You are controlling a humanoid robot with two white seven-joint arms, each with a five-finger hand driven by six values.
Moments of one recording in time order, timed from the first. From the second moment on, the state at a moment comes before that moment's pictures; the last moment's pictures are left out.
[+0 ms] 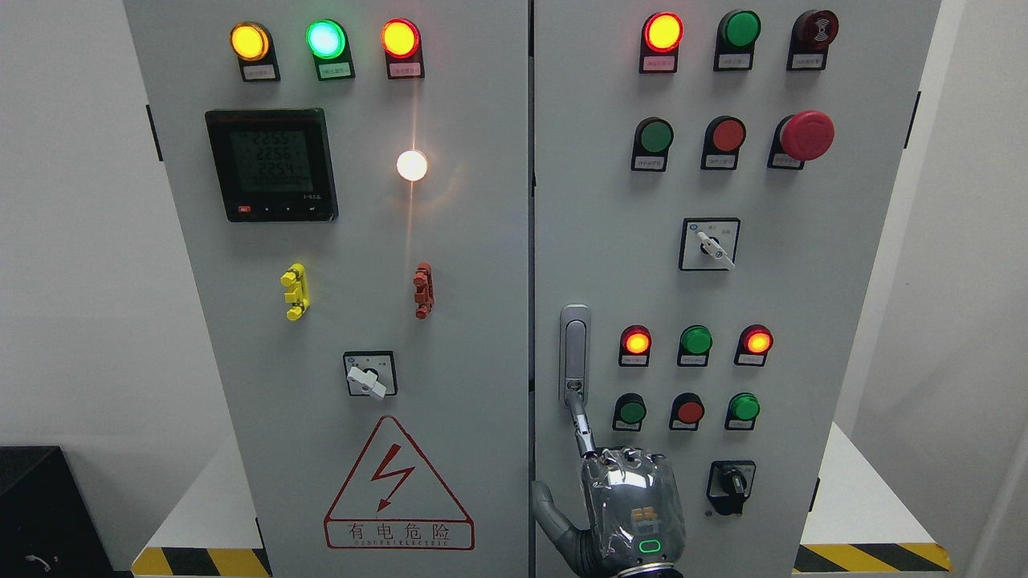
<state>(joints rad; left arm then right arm) 0.00 -0.11 -0.13 0.00 0.16 -0.11 0.00 -0.28 0.14 0.32 -1.66 1.54 0.20 -0.13</state>
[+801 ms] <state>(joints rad) 0.00 -0.11 -0.13 0.00 0.16 -0.11 0.00 -0.27 0.14 0.32 -1.66 1.54 0.20 -0.13</state>
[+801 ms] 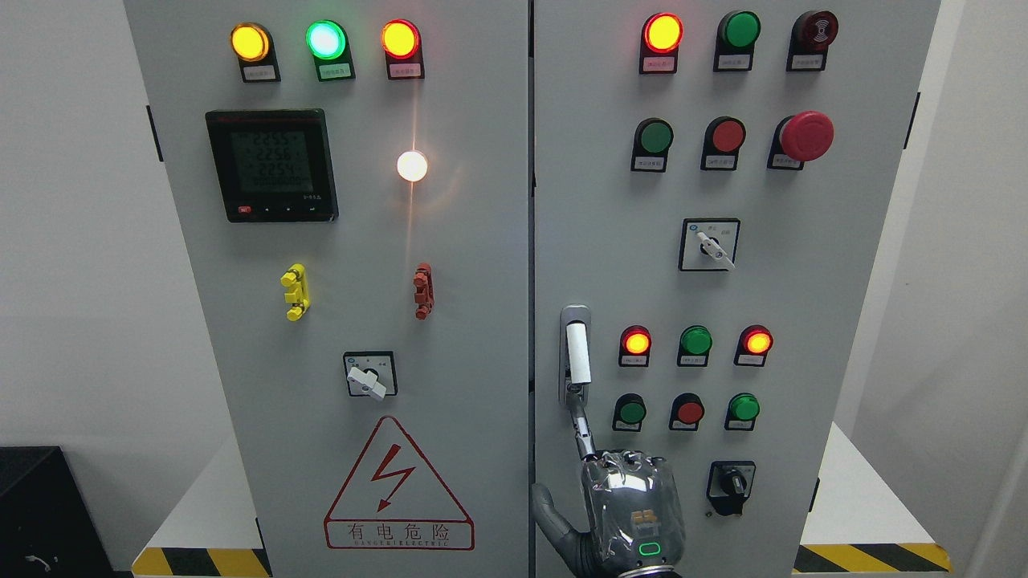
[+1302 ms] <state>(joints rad) 0.00 -0.11 -0.13 0.00 0.16 -0.11 0.00 -0.27 0.14 0.32 -1.66 1.54 0.20 -0.13</state>
